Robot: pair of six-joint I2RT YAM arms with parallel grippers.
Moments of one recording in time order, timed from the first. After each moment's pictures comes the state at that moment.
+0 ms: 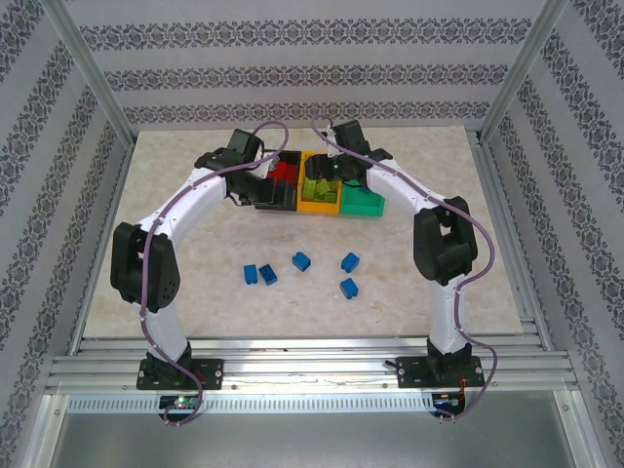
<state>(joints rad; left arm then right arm) -0.32 1.82 1.59 -0.82 0.33 -0.25 0.42 2.08 1.73 -0.43 -0.24 0.32</state>
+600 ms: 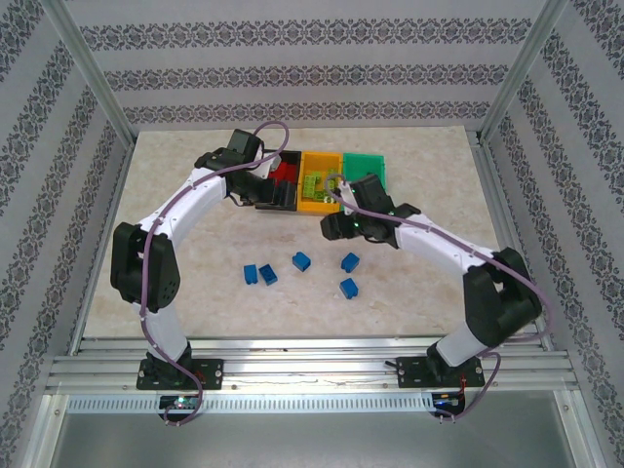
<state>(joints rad) -0.32 1.82 1.59 -0.82 0.39 -0.24 0.51 1.53 1.01 -0.37 -0.22 0.25</state>
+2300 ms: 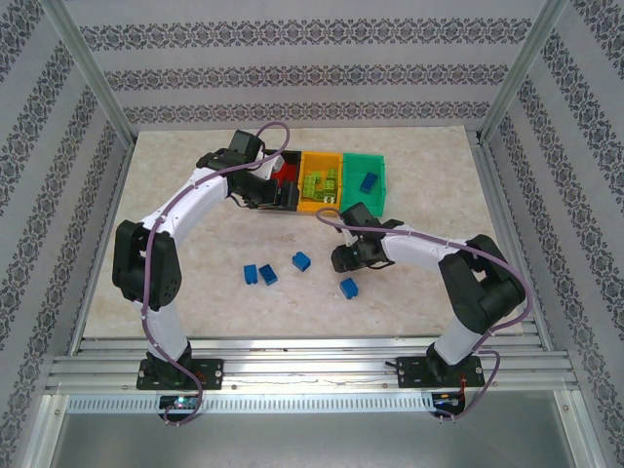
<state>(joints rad) -0.32 1.84 1.59 -0.82 0.48 -0.27 0.56 1.66 0.92 -0.46 -0.12 0.27</state>
